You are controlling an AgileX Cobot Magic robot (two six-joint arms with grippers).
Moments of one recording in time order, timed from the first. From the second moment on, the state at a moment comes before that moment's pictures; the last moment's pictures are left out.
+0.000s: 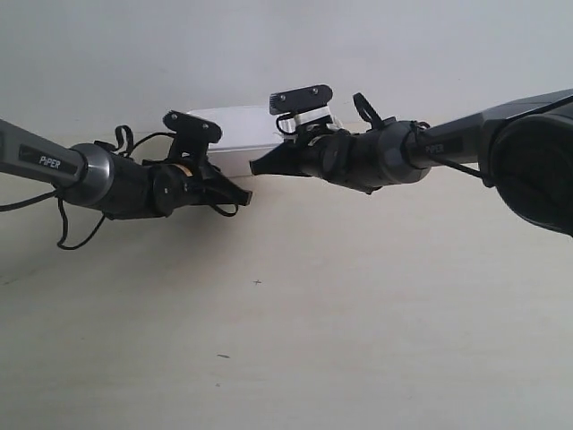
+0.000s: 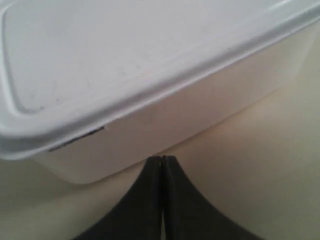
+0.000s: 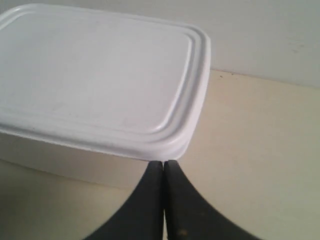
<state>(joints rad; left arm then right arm) -0.28 2.39 -1.46 -0.32 -0.28 0.36 0.48 2.44 -1.68 0.57 -0.20 -0.51</state>
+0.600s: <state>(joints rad) -0.28 2.45 -1.59 -0.30 -0.24 0.36 0.48 2.44 -1.68 0.57 -0.22 -0.52</state>
